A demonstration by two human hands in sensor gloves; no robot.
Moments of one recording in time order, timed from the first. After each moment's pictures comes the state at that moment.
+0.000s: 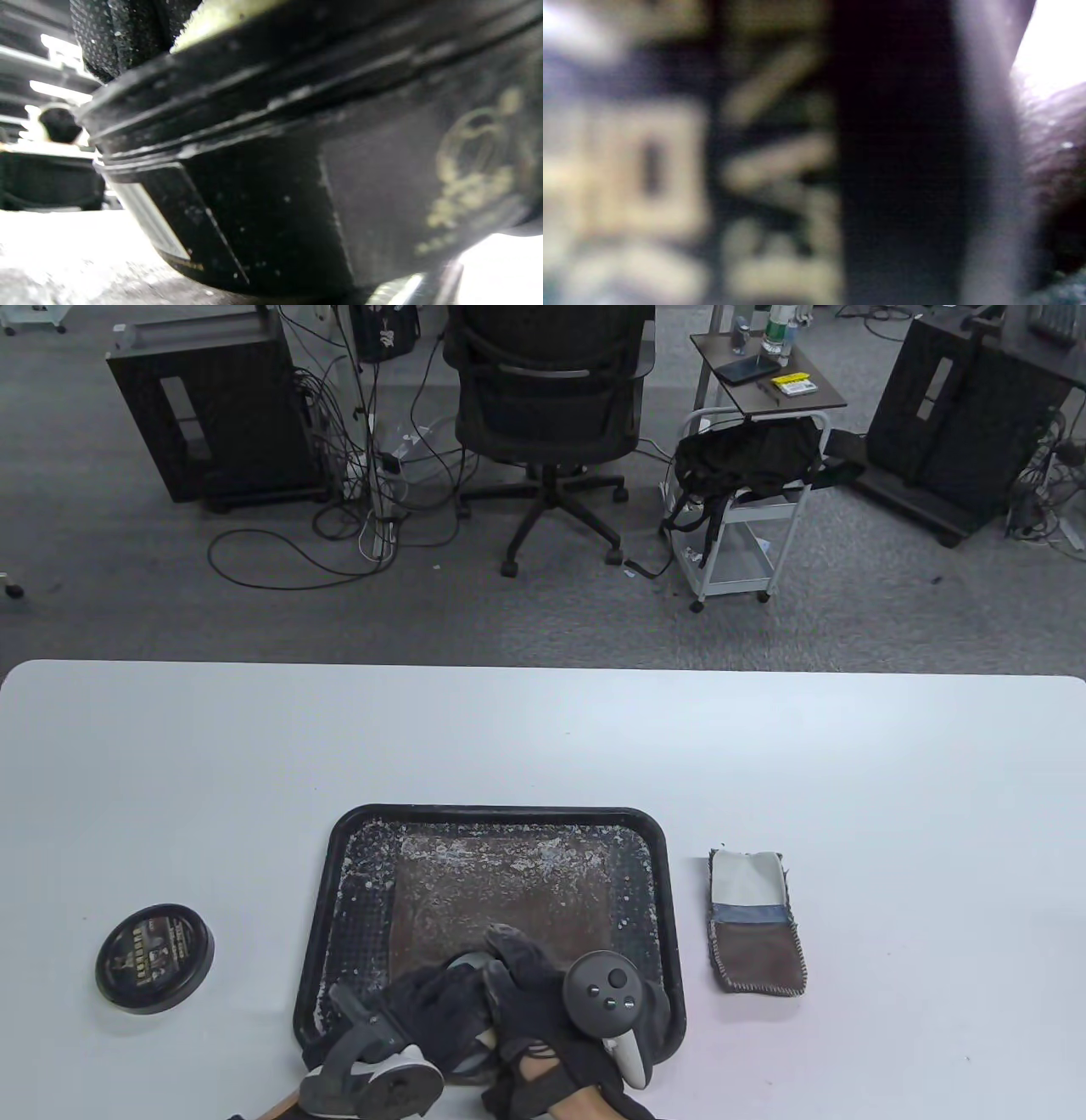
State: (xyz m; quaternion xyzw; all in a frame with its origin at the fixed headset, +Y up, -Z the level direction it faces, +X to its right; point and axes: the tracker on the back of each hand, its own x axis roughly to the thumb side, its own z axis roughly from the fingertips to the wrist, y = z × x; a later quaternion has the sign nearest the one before) left_hand -0.130 -0.733 -0.234 0.22 -0.33 0.08 0.91; right_hand 0.044 -0.741 -0.279 0.10 -0.02 0.87 0.49
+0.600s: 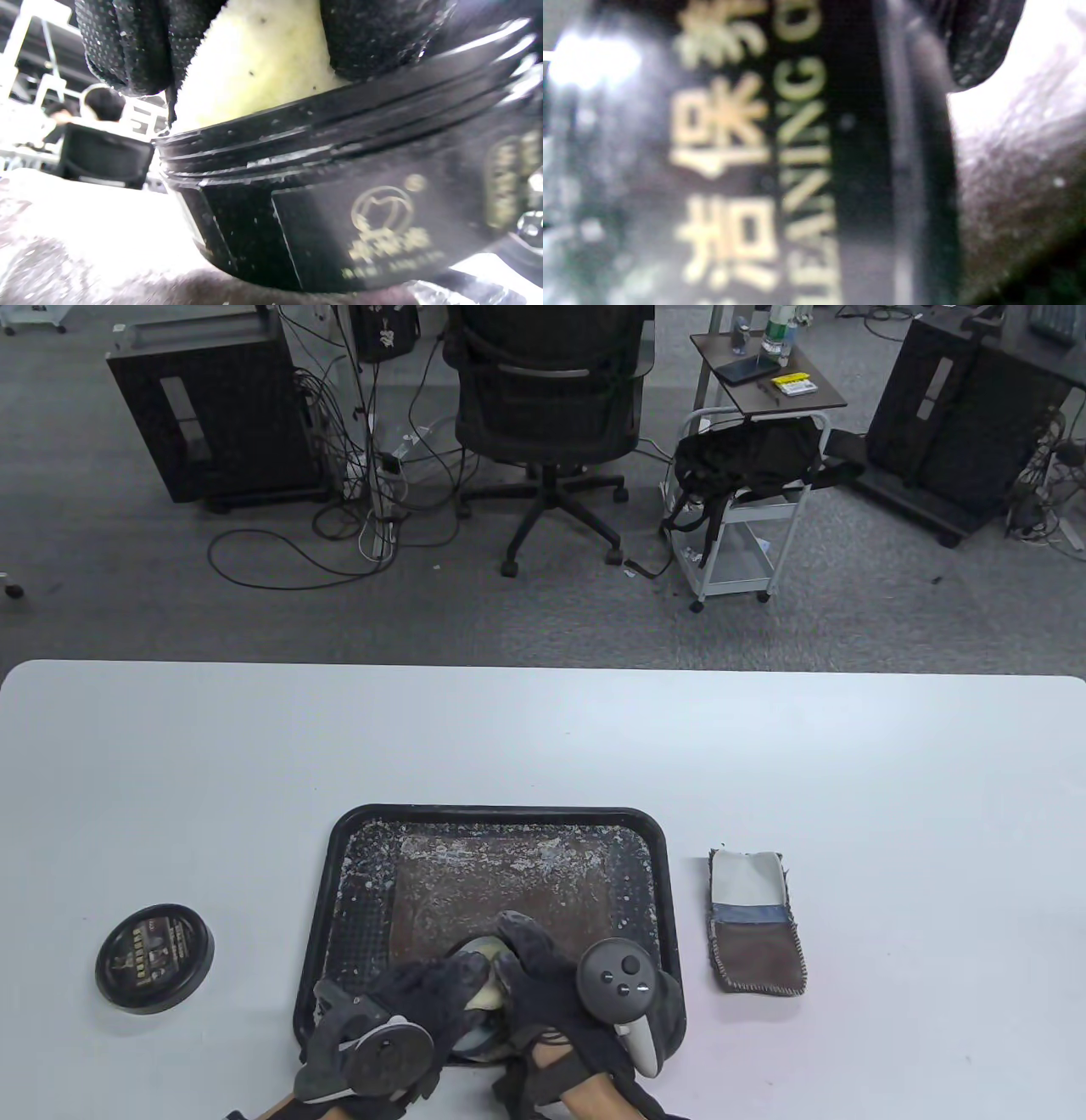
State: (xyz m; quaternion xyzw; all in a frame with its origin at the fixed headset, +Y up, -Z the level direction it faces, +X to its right) left_hand -0.147 -0.731 -0.248 0.20 -0.27 0.17 0.93; right_hand 0.063 -0.740 -0.293 0.08 -0.01 0.85 0.52
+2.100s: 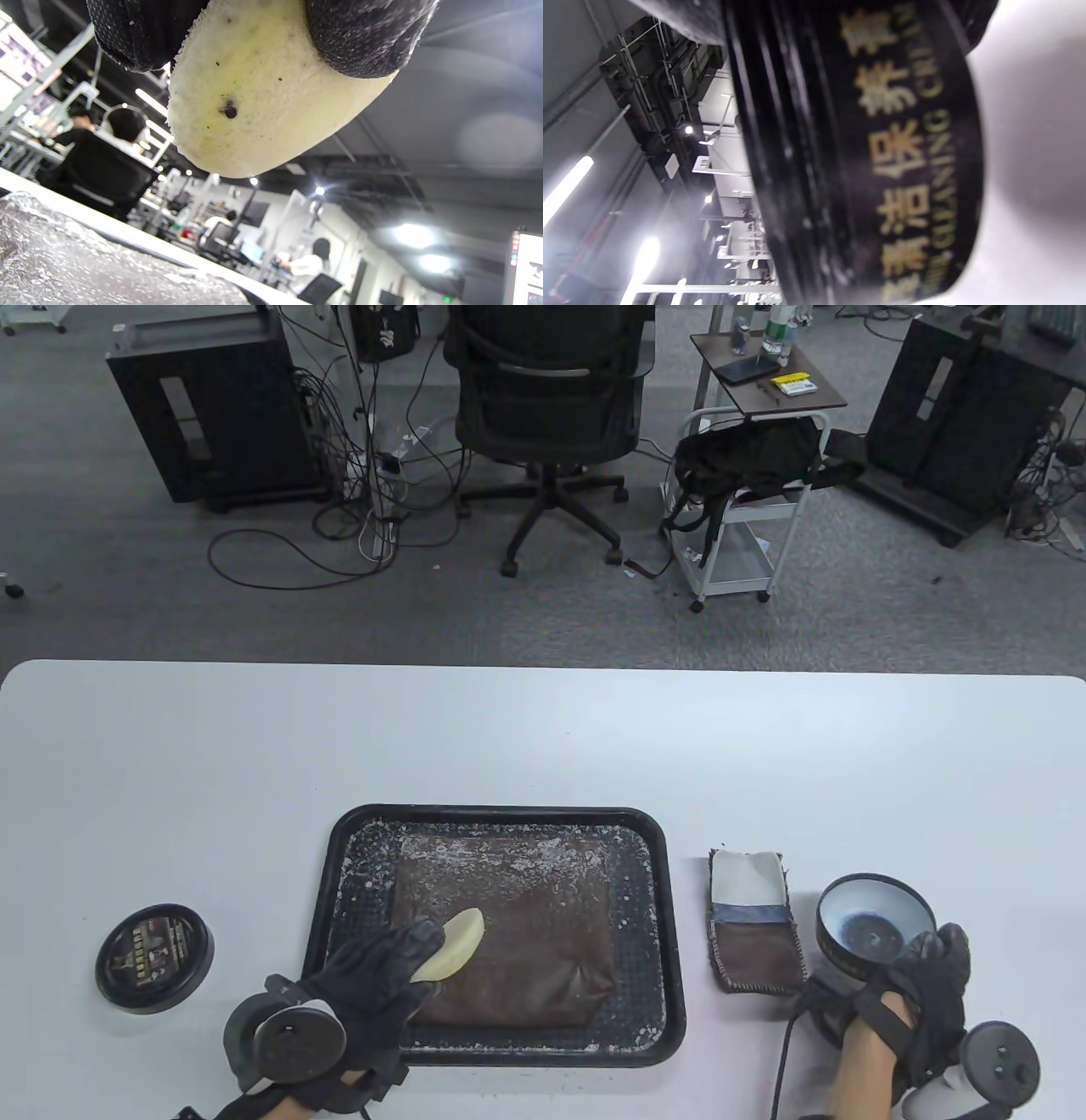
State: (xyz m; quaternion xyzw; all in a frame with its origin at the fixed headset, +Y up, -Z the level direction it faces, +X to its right) left_hand -0.201 -0.724 -0.254 0.25 -0.23 0.32 0.89; right_hand 0.380 -0.771 -0.274 -0.40 -0.31 0.62 0.60
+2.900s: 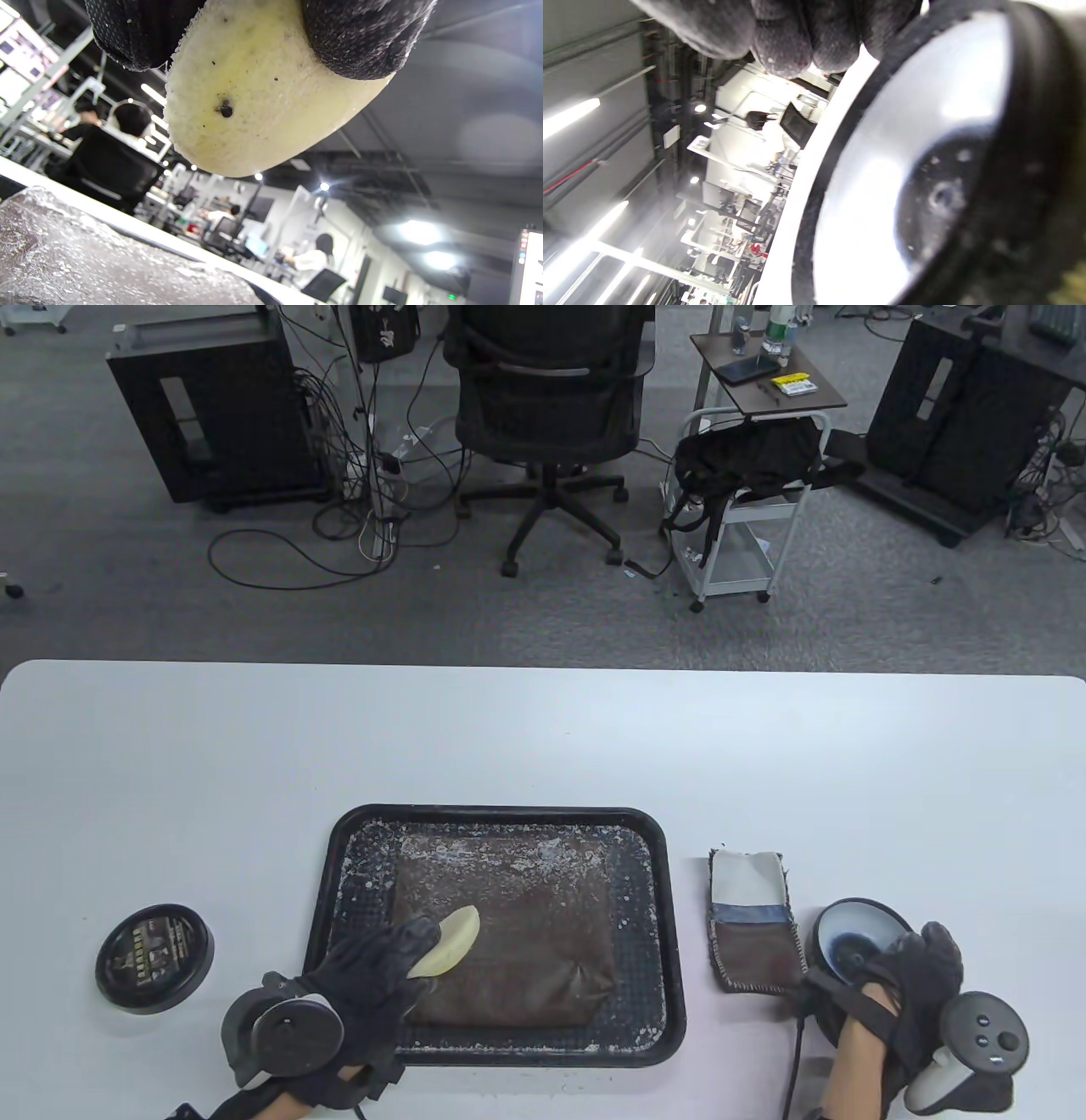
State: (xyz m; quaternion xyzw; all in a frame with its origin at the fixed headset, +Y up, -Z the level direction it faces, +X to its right) left_hand -0.204 -0.724 -0.257 0.24 -0.23 0.32 0.89; right_hand 0.372 -0.750 -0.283 -0.40 -0.32 0.72 0.46
